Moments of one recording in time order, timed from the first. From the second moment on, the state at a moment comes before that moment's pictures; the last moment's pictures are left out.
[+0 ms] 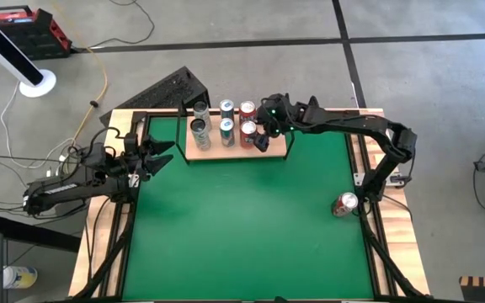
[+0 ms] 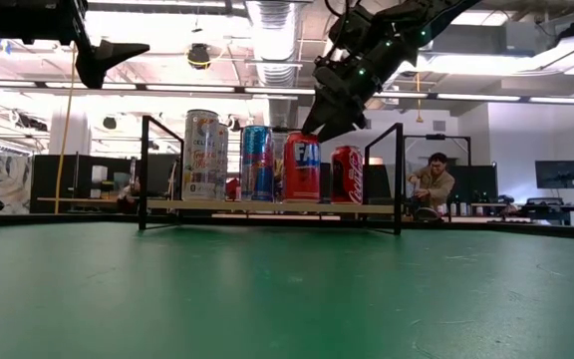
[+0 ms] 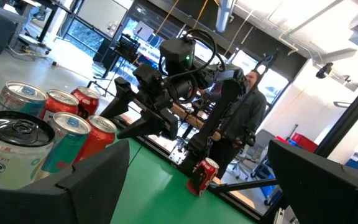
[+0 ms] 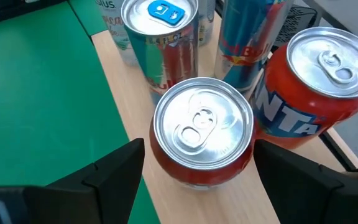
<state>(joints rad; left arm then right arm) 0.27 0.17 0.29 0.15 -0.02 -0.58 -0.44 1.67 1.29 -0.32 -0.06 0.02</state>
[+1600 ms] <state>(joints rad) 0.22 0.28 0.29 0.08 0.13 -0.54 0.00 1.24 1.63 -1.33 -0.01 0.44</state>
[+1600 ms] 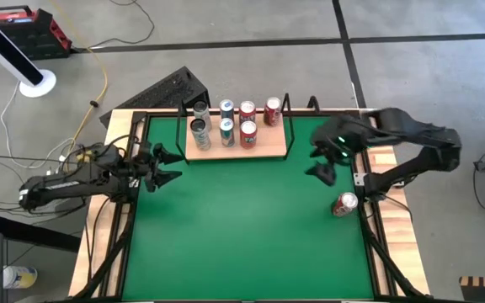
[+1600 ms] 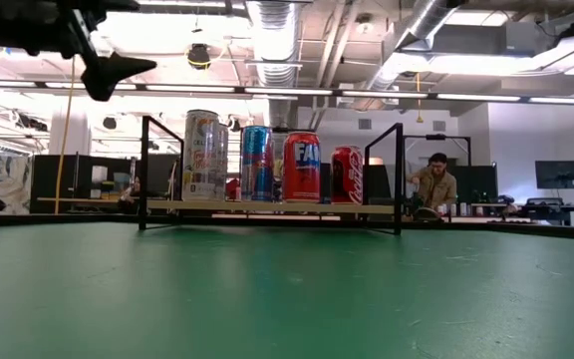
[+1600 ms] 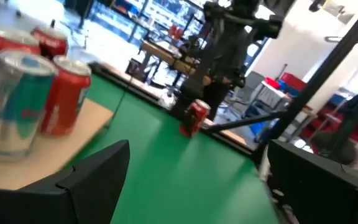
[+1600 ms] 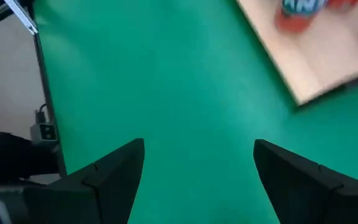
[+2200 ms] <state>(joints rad) 0.14 0.32 0.29 0.23 -0.08 -0.45 0.46 1.09 1.23 -1.57 0.10 0.89</state>
